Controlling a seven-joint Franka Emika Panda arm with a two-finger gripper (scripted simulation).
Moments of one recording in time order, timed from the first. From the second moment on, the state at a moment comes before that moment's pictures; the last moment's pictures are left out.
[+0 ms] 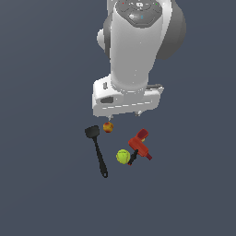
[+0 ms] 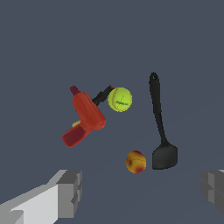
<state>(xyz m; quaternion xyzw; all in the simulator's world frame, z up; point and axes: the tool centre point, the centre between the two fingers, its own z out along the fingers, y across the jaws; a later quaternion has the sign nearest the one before) 0.036 0.022 0.284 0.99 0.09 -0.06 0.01</state>
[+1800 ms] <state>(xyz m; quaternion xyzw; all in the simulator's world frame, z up) 0.079 0.131 0.065 0.90 0.33 -0.28 -0.01</state>
